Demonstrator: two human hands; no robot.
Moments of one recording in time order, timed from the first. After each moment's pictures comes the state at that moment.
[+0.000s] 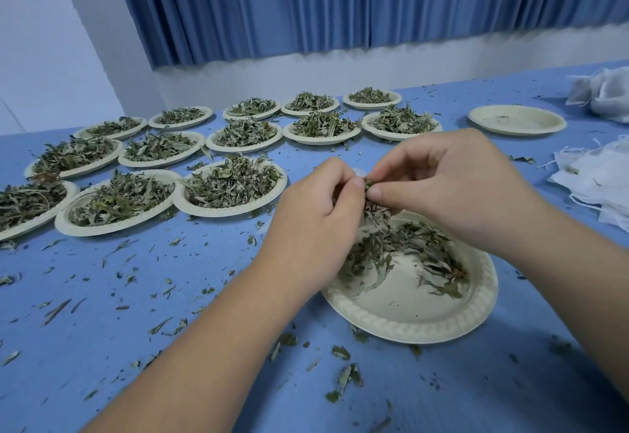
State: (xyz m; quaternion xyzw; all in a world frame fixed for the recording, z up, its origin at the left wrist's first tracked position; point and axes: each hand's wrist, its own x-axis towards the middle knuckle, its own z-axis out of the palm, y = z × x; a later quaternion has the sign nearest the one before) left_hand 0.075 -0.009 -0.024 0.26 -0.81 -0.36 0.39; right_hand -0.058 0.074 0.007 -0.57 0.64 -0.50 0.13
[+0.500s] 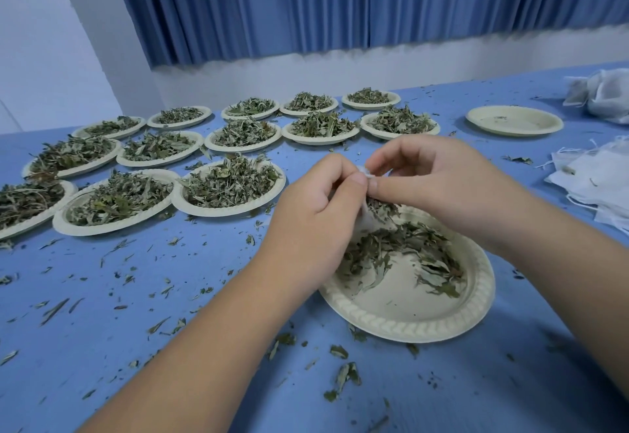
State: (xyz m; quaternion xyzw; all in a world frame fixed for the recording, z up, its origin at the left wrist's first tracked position) left_hand 0.073 -0.007 -0.023 0.19 -0.76 -0.48 0.39; right_hand -0.064 0.068 0.004 -0.54 0.64 -0.51 0.19
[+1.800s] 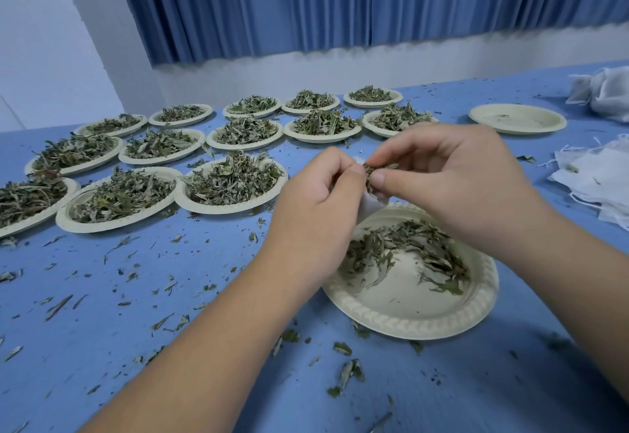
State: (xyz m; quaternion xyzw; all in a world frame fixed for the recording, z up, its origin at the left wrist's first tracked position) left_hand 0.071 -0.007 -0.021 0.22 -0.74 -0.47 0.42; right_hand -0.052 0.074 0.007 -0.58 0.59 -0.56 0.10
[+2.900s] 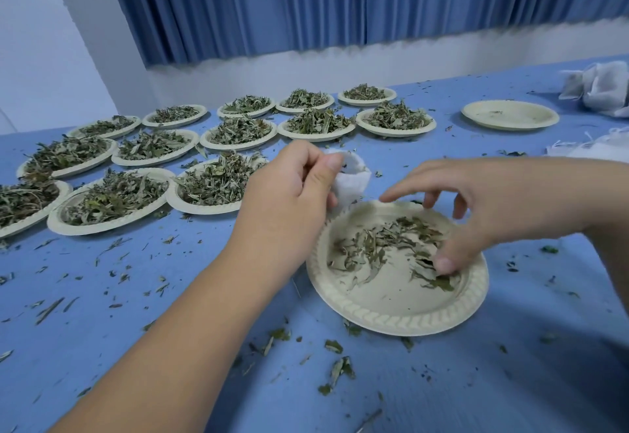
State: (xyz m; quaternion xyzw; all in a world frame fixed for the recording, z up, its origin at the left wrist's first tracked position) left_hand 0.083 -0.016 -0.017 0.27 -0.80 -0.33 0.42; right_hand -0.102 0.100 0.027 -0.65 0.73 -0.05 0.21
